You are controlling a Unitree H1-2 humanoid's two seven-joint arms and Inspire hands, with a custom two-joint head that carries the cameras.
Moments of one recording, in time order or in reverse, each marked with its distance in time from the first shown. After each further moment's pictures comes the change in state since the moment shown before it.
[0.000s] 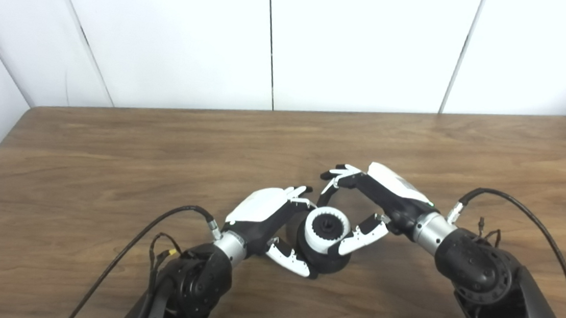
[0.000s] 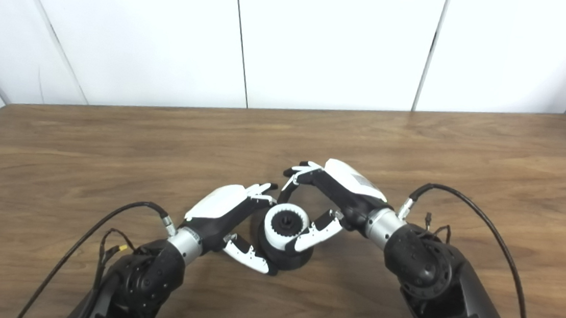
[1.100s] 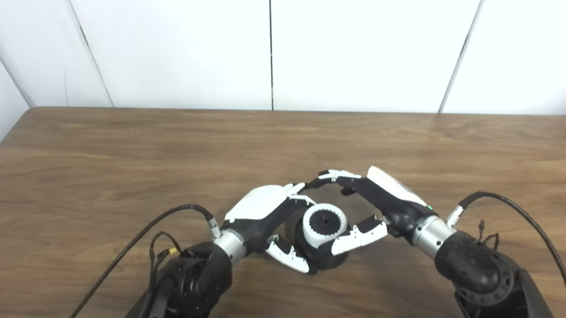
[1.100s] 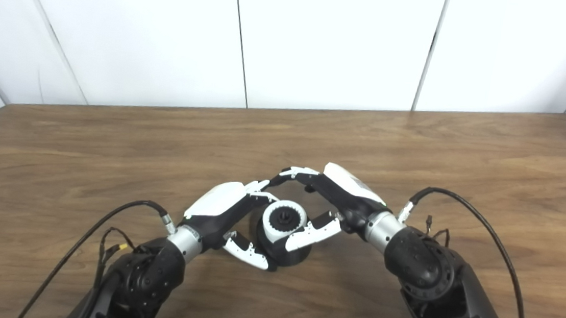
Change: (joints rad) left arm -0.003 -0.004 0.006 0.000 0.005 0.002 0.007; right arm 0.010 0.015 -0.034 0.001 0.073 0.010 0.004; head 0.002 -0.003
